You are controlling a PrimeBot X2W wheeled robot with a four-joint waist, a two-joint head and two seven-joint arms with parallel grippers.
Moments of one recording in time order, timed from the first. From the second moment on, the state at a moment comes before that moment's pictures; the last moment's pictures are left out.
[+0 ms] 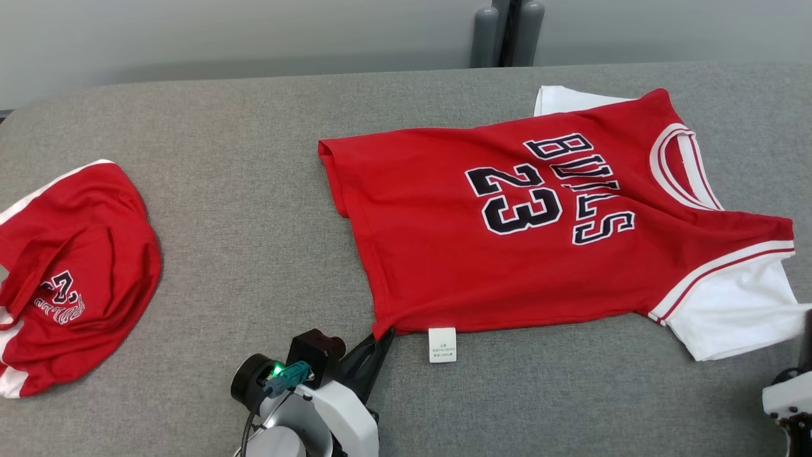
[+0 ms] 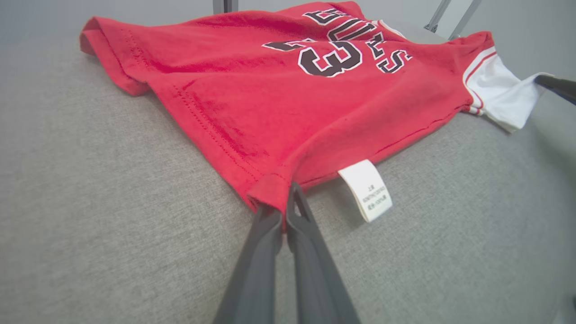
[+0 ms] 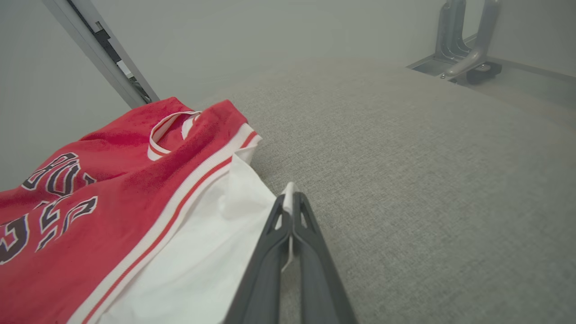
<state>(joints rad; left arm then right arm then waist) -0.29 0.15 -0.67 0.42 -0.44 -0.03 -0.11 -0.22 -0.18 -0.24 0.67 0.52 0.13 -0.26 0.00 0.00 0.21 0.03</state>
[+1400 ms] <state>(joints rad) -0.47 0.27 -0.37 -0.04 -0.73 0.09 0.07 -0.57 -0.37 -0.06 0.09 0.34 0.13 -0.06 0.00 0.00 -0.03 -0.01</state>
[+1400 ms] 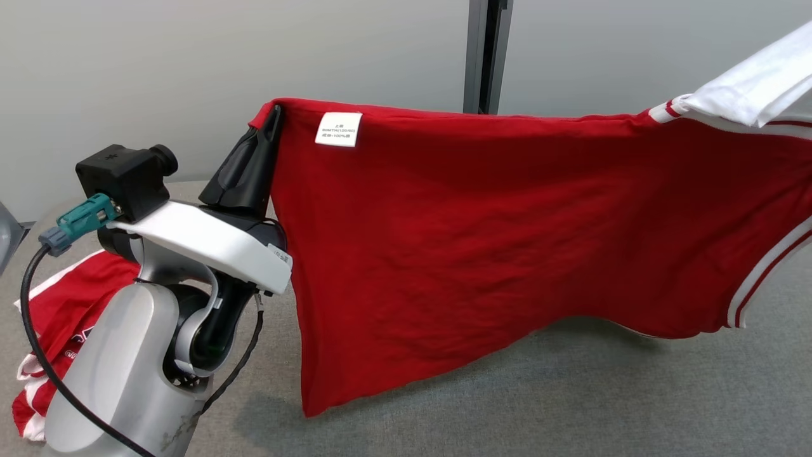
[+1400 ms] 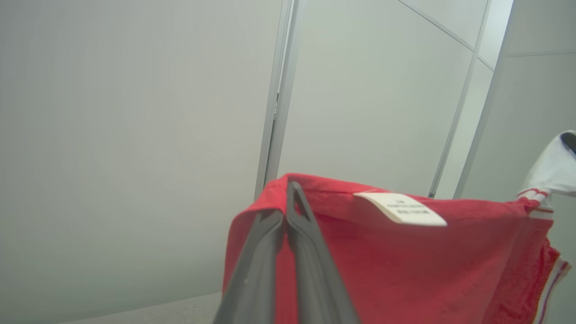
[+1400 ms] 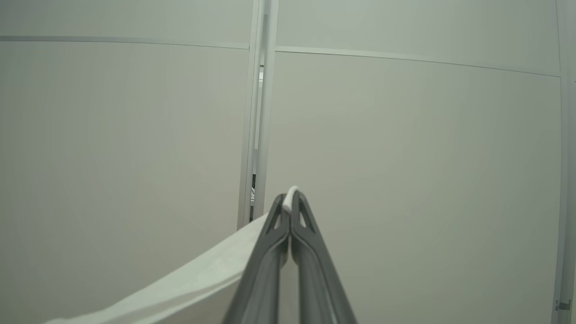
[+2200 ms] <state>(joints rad) -1.40 0.26 -0.40 0.51 -0.49 0.03 0.04 -1.58 -0.36 0.04 0.59 0.24 0.13 -0.15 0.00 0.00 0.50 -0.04</state>
